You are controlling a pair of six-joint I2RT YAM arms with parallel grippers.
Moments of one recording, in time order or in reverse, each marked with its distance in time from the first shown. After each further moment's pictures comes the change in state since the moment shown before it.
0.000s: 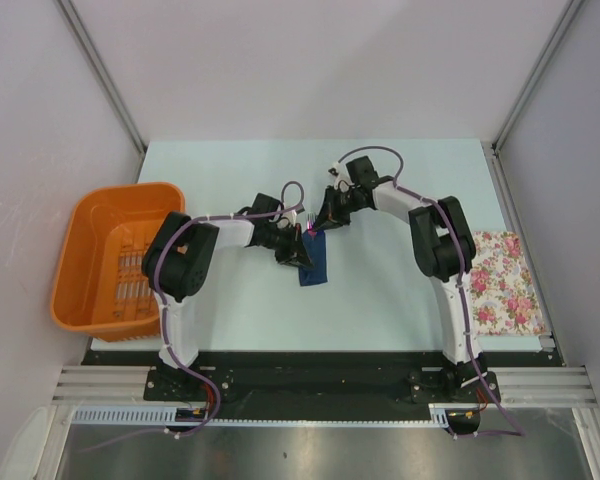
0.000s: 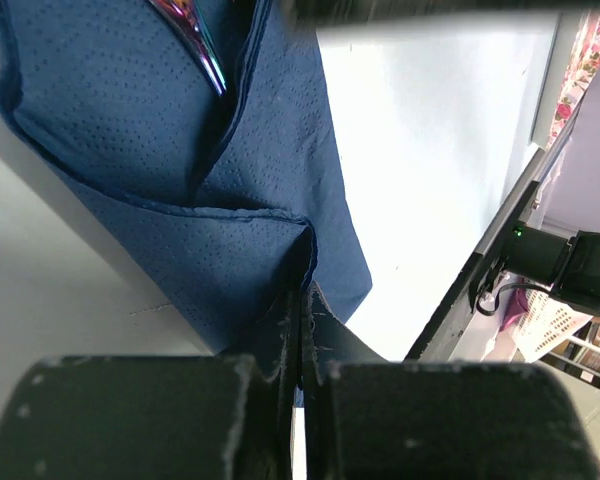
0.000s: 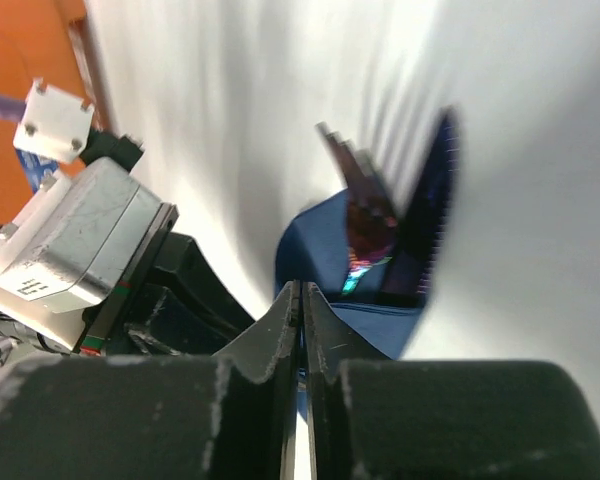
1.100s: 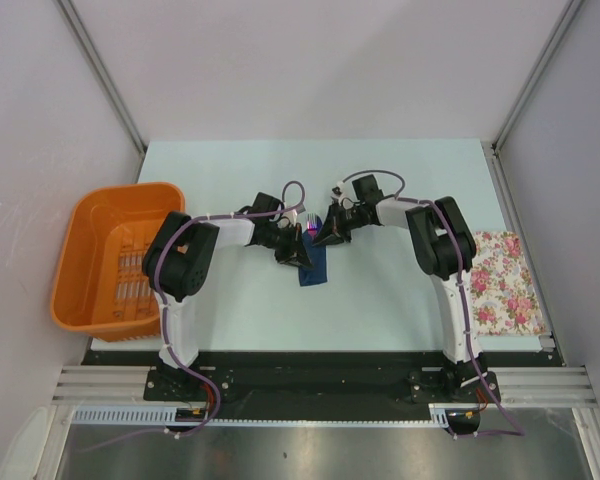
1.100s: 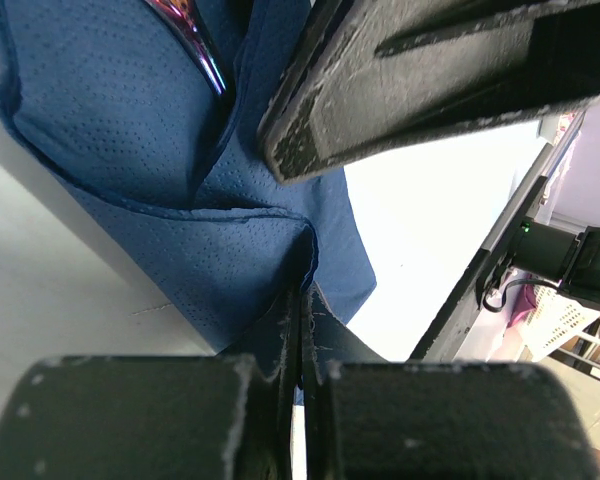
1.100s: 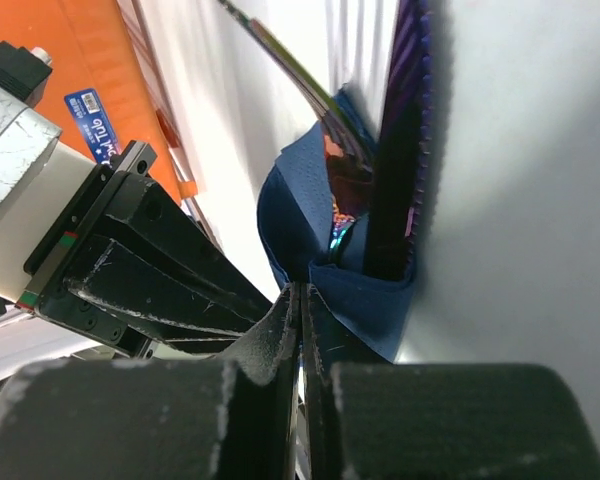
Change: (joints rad) left arm 0.000 0.004 0.015 -0.027 -0.004 0.027; right arm -0.025 0.018 -0.195 0.204 -0.221 0.147
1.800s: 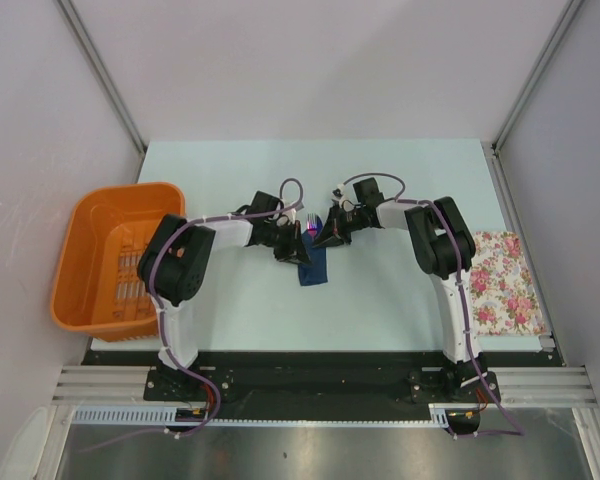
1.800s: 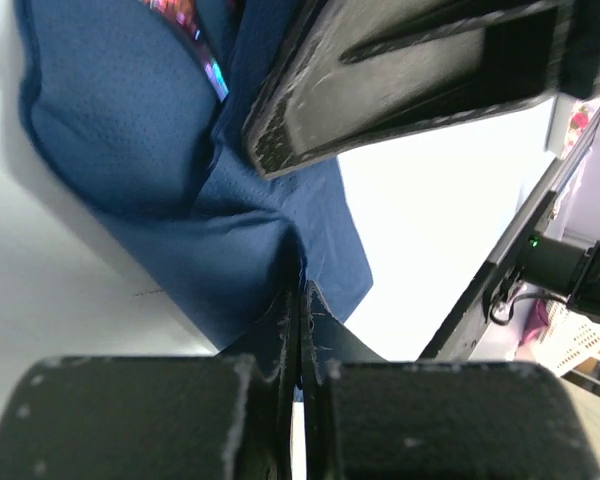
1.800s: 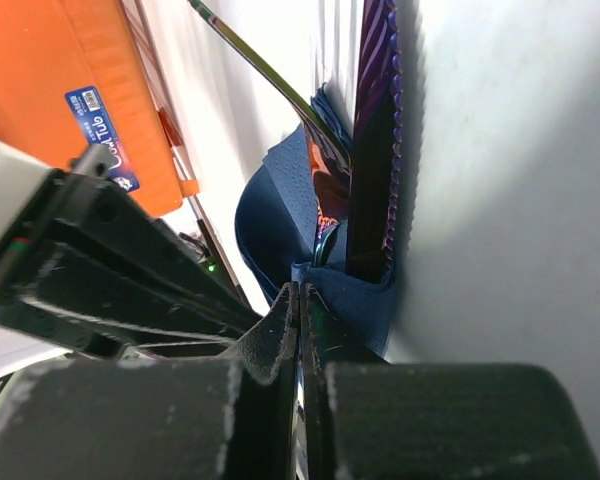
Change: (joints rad) left arm -0.009 -0.043 -0.022 0.016 -0.041 -0.019; right arm 0.003 0.015 -0.026 0.051 -0.013 0.010
